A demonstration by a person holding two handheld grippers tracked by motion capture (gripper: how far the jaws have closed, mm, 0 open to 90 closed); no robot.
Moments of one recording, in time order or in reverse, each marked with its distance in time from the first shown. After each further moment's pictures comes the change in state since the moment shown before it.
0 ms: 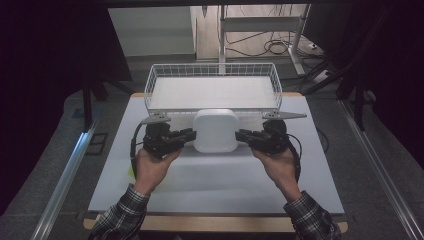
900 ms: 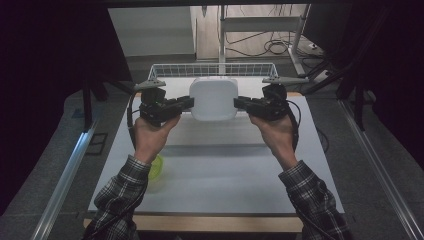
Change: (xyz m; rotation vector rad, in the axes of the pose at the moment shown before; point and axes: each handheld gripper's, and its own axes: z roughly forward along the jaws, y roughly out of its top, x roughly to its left) left arm 0.020 0.070 -0.001 -0.097 0.027 -0.001; right arm -0.007 0.077 0.004 -0.086 -0.033 -0.034
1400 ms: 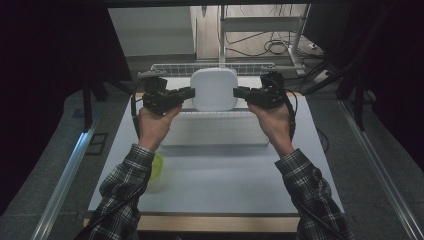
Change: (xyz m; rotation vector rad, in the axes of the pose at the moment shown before) left arm 0.020 0.013 0.019 -0.006 -0.004 -0.033; right arm -0.013 0.021 0.015 0.012 -0.030 0.026
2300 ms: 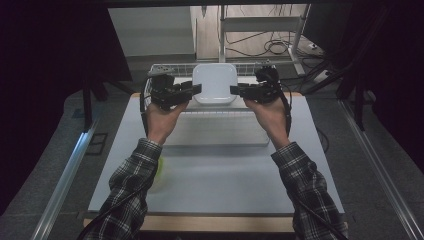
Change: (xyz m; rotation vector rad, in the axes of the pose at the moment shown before) left arm 0.007 0.004 0.025 -0.045 0.052 0.069; right arm -0.012 0.010 0.021 0.044 -0.032 -0.004
